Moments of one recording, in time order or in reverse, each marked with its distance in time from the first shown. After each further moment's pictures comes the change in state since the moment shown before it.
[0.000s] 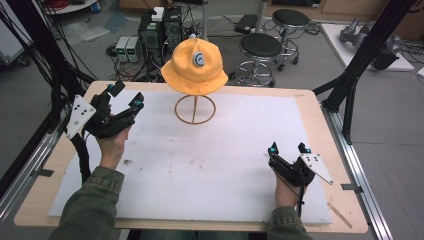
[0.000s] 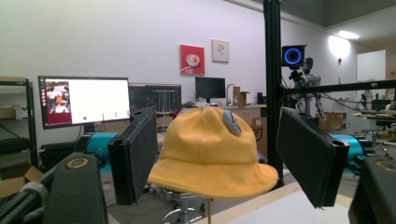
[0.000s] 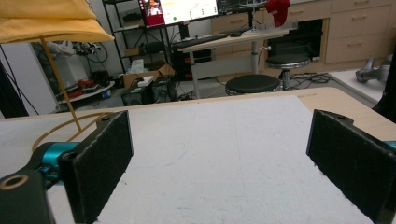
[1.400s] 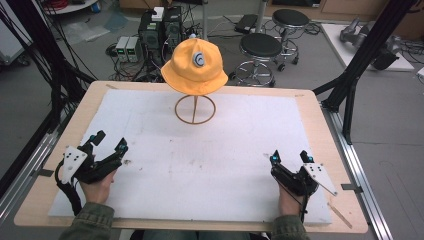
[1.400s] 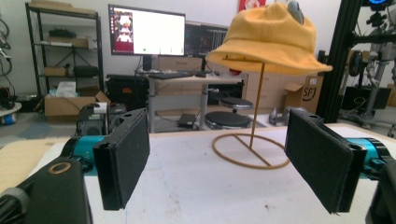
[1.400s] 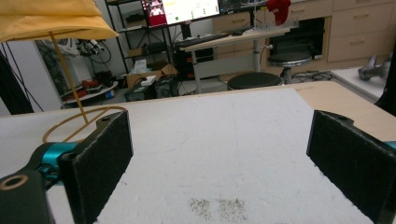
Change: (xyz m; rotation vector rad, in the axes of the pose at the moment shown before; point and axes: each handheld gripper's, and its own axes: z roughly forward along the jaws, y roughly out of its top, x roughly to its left) left arm -0.004 -0.071 -0.100 0.213 0.257 -0.043; right arm -0.004 -0.010 -0.022 0.003 0.013 0.023
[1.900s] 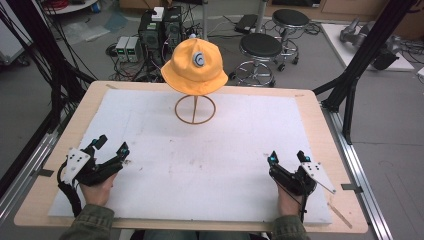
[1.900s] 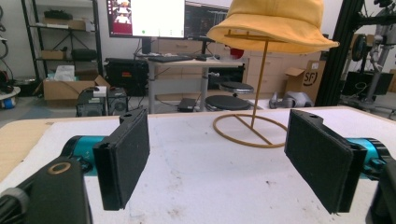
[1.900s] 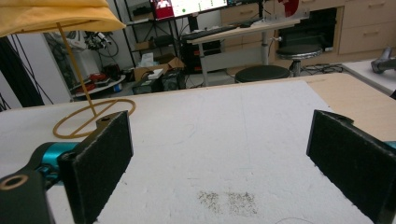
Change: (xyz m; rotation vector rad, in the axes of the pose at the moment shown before) left arm 0.002 -0.010 -0.003 0.070 -0.005 0.000; right arm 0.001 -0.002 0.004 0.024 0.028 -0.002
